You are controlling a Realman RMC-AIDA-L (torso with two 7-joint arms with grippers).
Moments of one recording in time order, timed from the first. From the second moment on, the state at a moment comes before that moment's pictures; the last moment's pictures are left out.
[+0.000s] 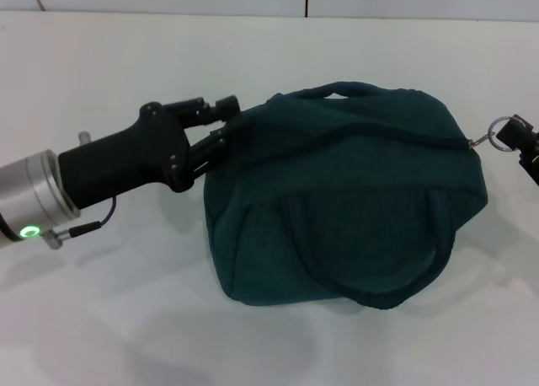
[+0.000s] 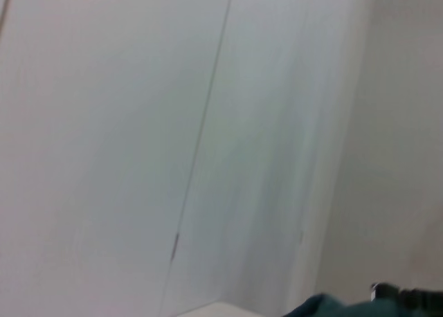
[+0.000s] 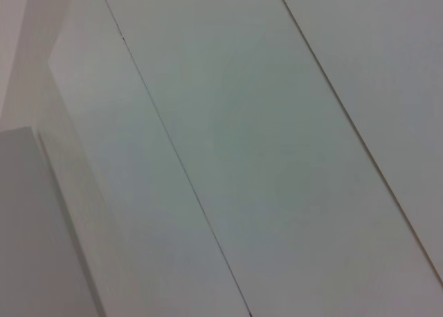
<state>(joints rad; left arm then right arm) -0.42 -2.03 0.92 0.39 1.42 1.67 -1.06 0.33 1.98 -1.35 -0.24 -0.79 -1.67 1.01</state>
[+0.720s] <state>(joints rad) -0.46 -2.06 0.93 0.42 1.47 1.60 -1.12 0.33 1.99 -1.35 -0.24 -0.79 -1.67 1.00</state>
